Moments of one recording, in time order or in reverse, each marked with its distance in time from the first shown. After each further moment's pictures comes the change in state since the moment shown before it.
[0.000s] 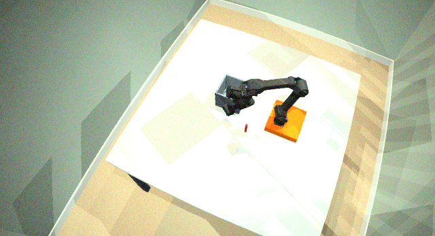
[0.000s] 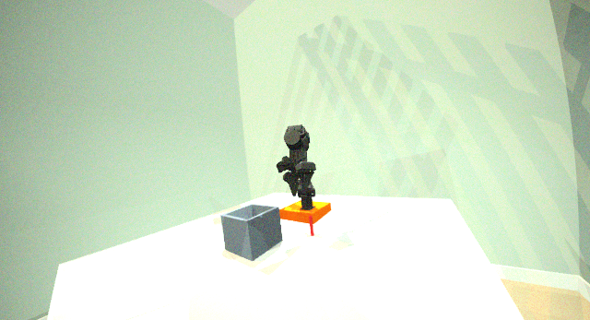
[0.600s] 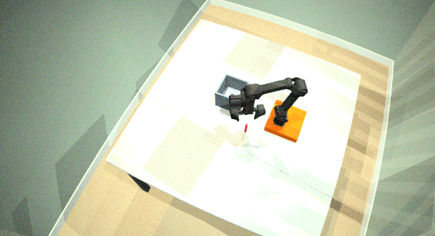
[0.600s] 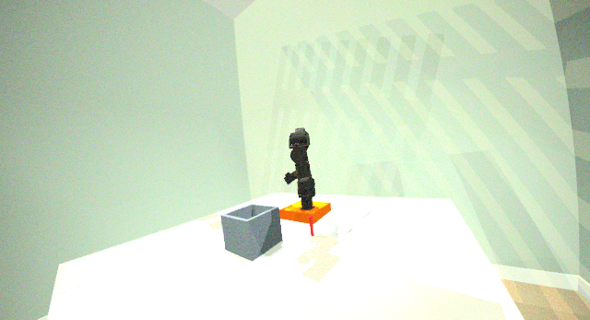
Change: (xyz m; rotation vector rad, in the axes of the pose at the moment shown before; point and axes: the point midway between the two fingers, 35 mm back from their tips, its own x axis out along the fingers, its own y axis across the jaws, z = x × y) arm 0.018 -0.048 -0.060 0.434 0.204 -0.270
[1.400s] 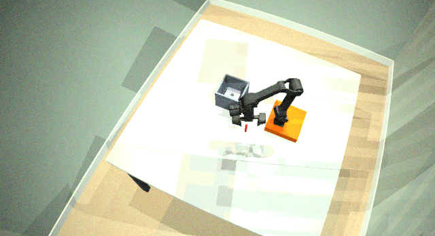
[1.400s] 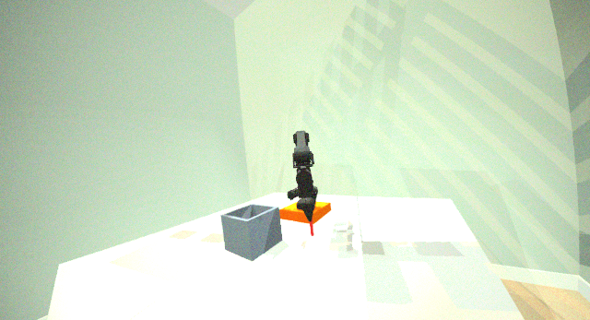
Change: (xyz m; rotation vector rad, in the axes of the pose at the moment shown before) arm 0.070 -0.021 0.003 0.218 -0.033 -0.127
